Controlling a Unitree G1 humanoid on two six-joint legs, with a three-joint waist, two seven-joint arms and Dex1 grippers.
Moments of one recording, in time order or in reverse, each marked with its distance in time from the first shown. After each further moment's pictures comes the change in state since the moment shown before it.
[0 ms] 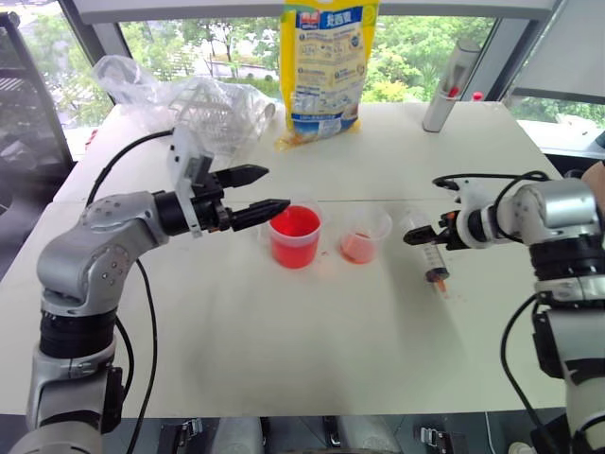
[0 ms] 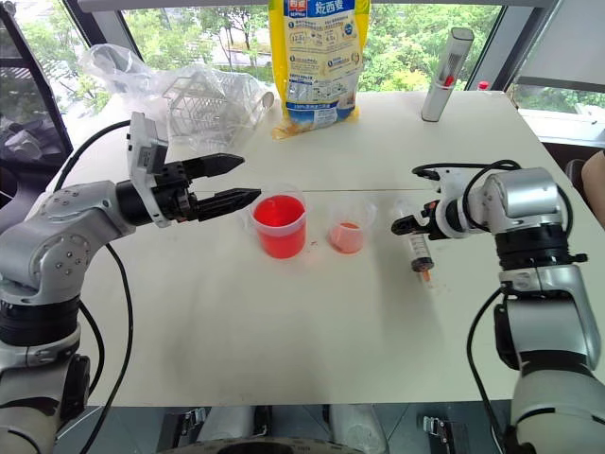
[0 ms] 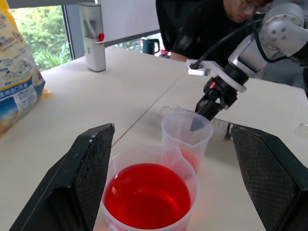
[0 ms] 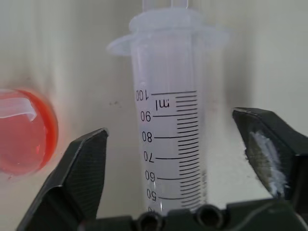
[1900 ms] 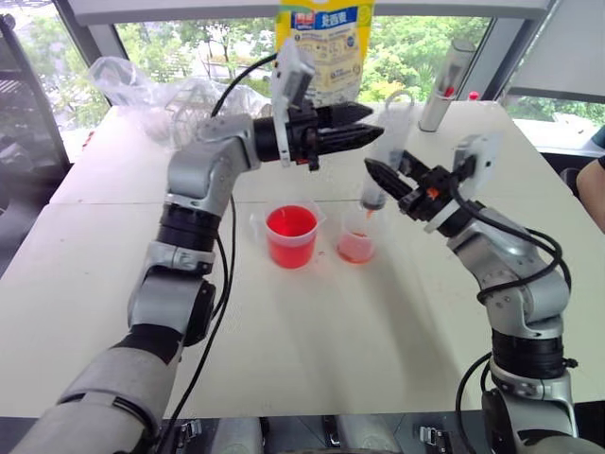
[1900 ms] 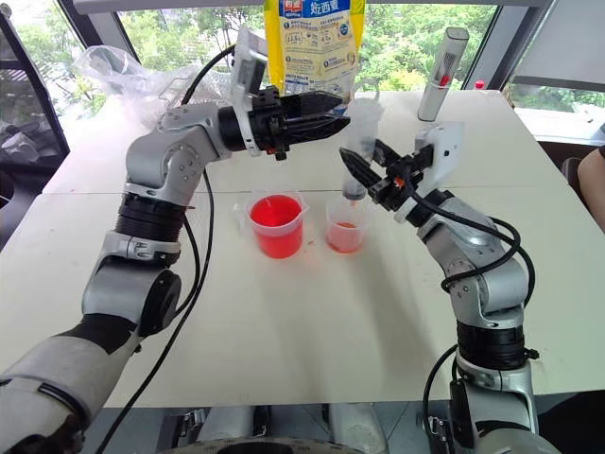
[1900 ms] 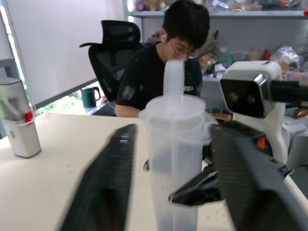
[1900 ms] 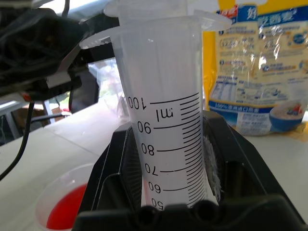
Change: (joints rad) left arm -0.581 -0.380 -0.135 0.710 0.275 -0.297 -0.233; right arm 0.436 0.359 -0.250 -0.688 0.100 -0.897 -0.042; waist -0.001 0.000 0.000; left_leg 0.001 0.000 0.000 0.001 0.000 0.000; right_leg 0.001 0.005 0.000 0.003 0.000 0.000
